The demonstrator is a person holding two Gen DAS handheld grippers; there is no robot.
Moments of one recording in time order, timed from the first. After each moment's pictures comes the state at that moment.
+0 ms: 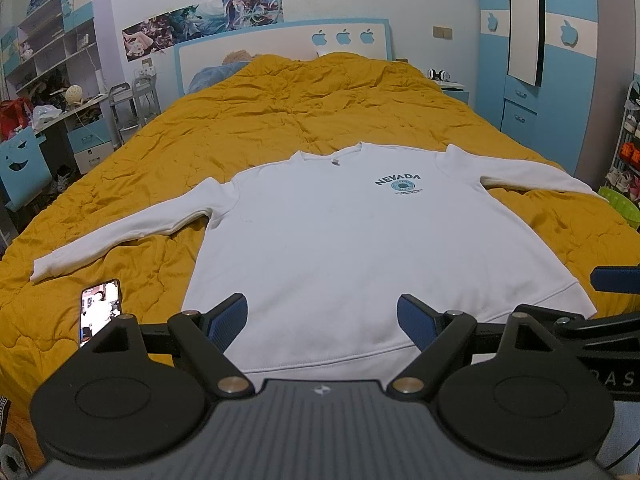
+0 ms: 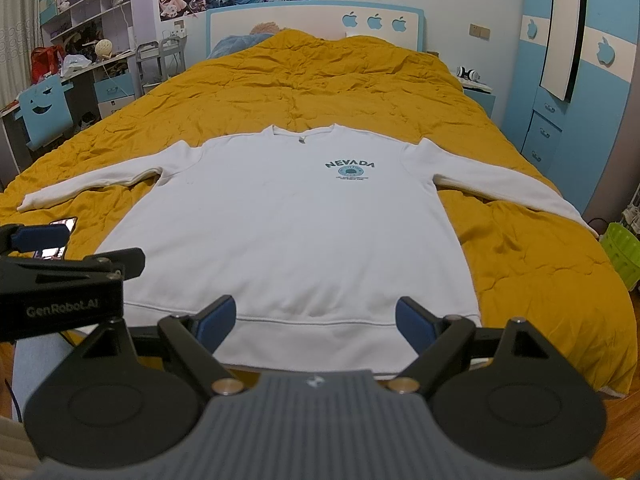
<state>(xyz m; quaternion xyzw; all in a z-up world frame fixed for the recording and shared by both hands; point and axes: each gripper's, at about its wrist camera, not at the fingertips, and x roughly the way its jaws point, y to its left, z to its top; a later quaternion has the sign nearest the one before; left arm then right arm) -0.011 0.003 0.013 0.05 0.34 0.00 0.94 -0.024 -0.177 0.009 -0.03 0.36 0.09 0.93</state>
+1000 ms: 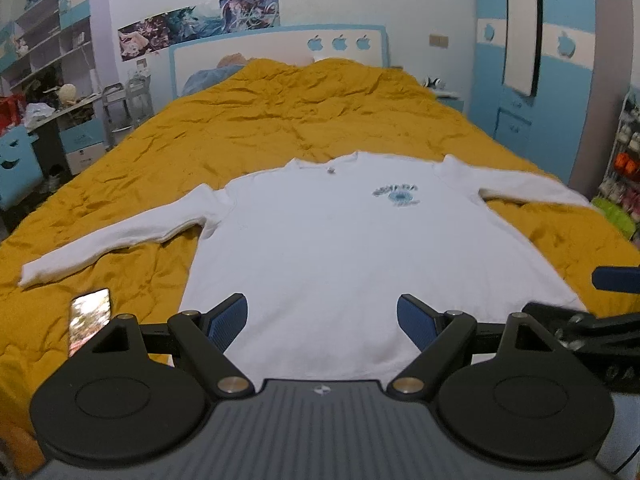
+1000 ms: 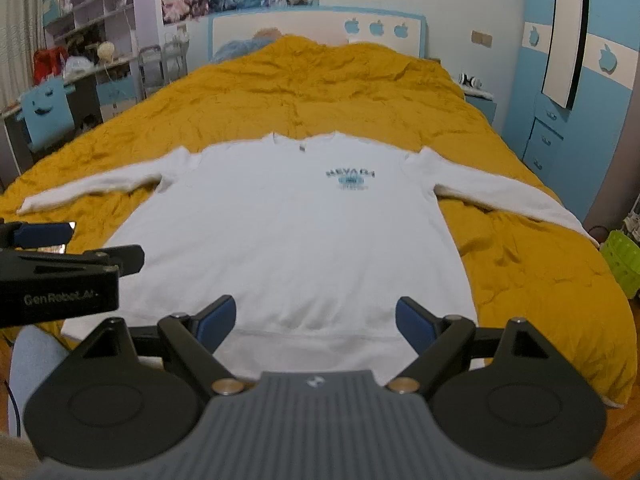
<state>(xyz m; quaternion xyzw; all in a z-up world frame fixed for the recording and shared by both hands) 0.008 0.017 0.019 0.03 0.32 -0.02 0.95 -0.010 -0.186 0.017 -0.02 0.33 0.10 0.94</state>
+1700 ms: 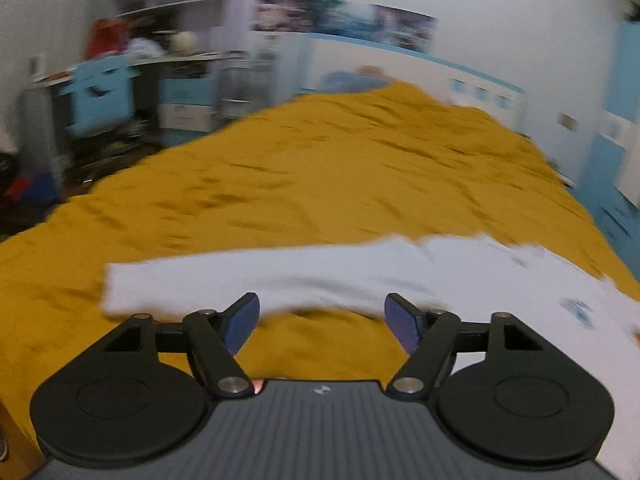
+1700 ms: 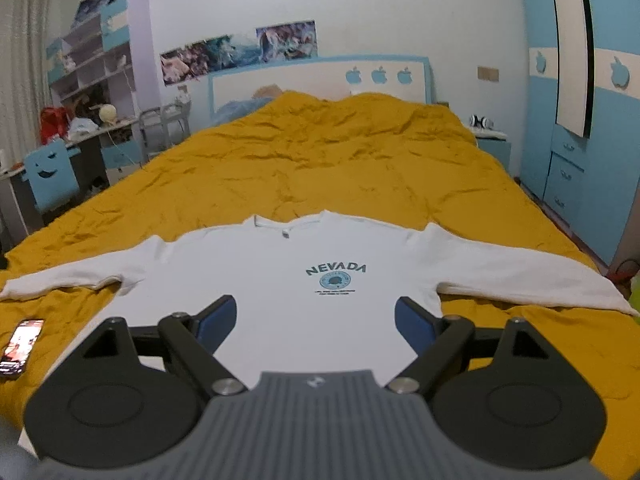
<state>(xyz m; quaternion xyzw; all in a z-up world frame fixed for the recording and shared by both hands) 0.127 0.326 0.010 -0.11 0.29 0.13 0.94 0.170 -0.229 0.014 0.01 0.29 0.12 0.95</state>
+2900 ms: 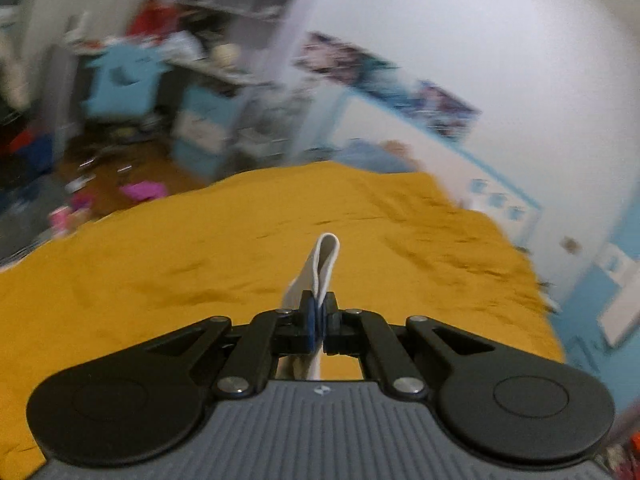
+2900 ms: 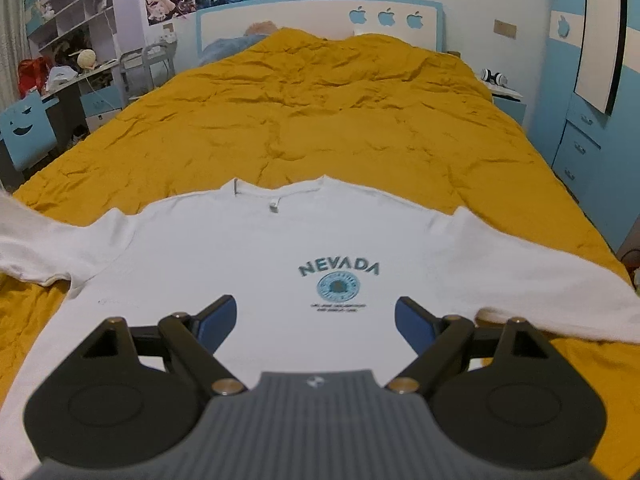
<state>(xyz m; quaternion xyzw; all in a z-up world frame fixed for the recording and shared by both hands) 0.211 0.379 0.145 -0.24 0.21 0.11 0.94 0.309 -0.184 -0.020 -0.02 0.36 0.12 0.92</state>
